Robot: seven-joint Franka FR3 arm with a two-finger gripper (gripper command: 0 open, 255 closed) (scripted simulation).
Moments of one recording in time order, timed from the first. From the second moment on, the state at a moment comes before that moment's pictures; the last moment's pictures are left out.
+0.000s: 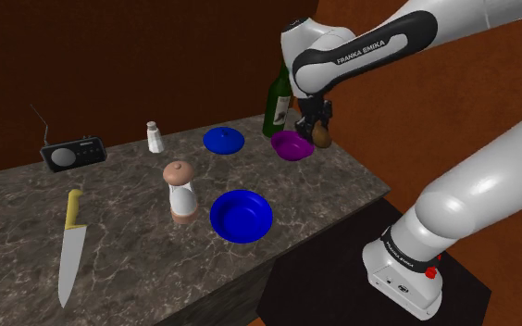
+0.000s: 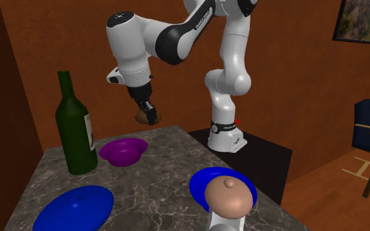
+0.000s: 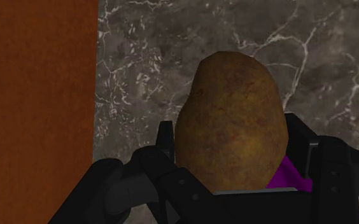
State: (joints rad) arm -0.14 -0.18 0.22 -2.39 -0.28 1.86 0.25
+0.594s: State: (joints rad) arm -0.16 0.12 0.22 -2.06 -0.35 1.83 0.26
